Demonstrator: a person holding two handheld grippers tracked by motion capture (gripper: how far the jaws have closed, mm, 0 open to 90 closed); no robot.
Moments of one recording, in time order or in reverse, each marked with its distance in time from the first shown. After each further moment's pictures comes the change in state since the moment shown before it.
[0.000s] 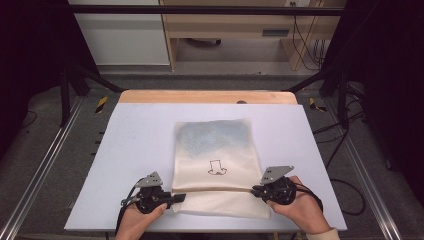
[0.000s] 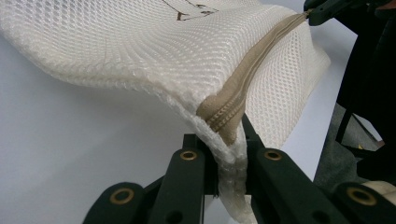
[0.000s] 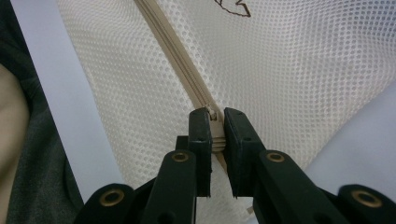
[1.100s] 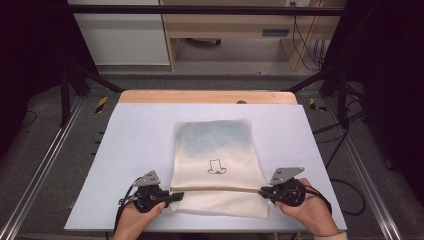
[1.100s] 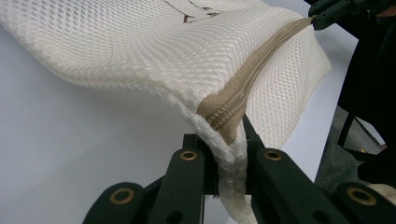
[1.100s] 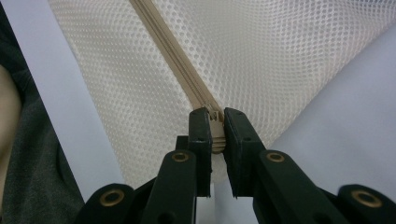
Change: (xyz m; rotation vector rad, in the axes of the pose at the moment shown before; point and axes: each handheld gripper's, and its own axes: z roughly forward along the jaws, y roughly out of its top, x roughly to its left) left arm 0.002 0.002 -0.006 -0.014 0.011 0.001; right arm -0.009 -0.019 -0.011 0.002 -0.019 0.041
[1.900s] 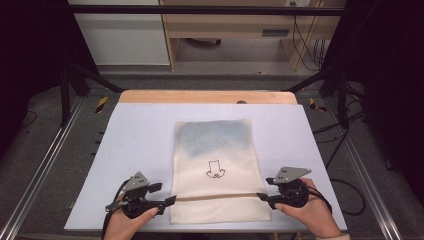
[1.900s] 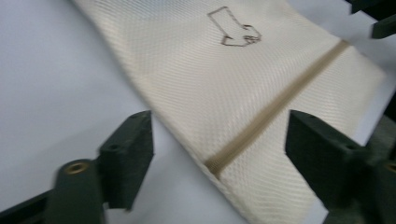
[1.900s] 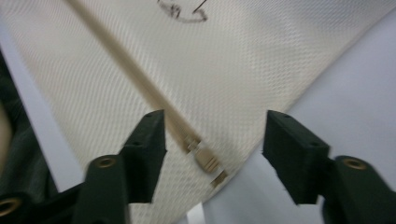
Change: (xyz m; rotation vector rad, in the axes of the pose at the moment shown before) left arm -0.007 -0.004 -0.033 -0.031 0.225 -0.016; right arm -0.002 -0.005 -0.002 -0.110 -0.043 0.056
